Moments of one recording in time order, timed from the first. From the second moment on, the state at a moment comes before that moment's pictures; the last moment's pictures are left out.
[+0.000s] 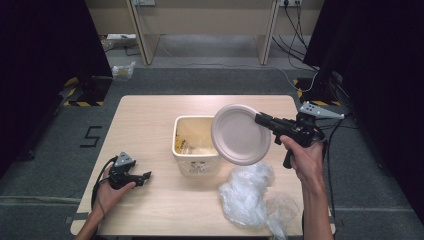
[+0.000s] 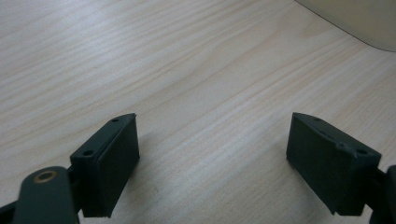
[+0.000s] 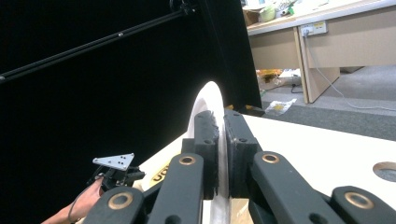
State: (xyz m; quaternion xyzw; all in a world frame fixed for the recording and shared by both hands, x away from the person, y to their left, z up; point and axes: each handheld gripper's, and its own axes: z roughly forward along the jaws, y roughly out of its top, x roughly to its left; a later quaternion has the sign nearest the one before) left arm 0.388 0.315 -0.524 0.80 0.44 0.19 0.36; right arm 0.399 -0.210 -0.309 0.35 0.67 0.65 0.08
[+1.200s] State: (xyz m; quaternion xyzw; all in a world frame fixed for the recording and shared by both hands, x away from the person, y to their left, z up) left arm 0.388 0.315 -0.524 0.80 0.44 0.19 0.36; right arm 0.454 -0.144 -0.319 0.36 0.68 0.64 0.06
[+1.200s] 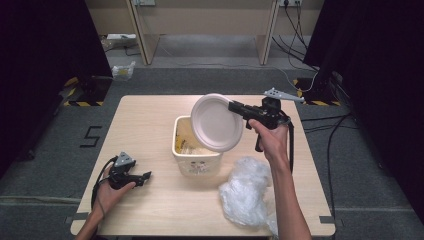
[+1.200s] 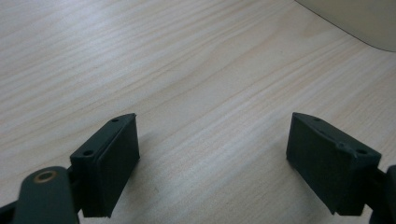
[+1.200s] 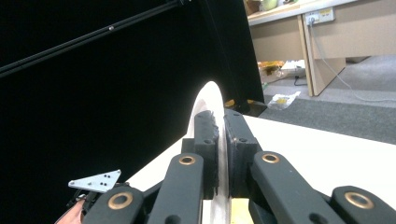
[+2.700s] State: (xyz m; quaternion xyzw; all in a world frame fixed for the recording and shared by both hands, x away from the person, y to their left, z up) left arm 0.388 0.315 -0.524 0.80 0.44 0.19 0.36; right arm 0.477 -0.096 -0.363 0.37 0.70 0.61 0.02
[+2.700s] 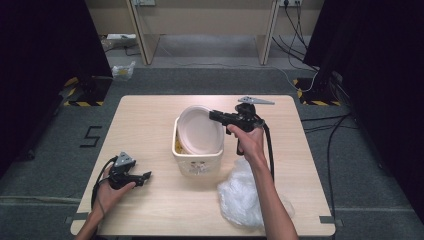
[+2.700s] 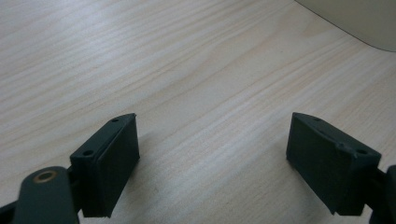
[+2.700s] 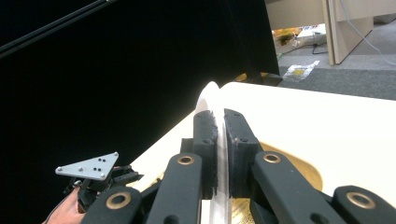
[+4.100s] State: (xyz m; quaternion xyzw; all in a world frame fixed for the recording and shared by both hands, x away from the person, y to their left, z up) left arm 0.388 0.315 -0.524 0.80 0.44 0.19 0.36; right arm 0.444 -0.155 -0.348 0.38 0.70 0.60 0.07
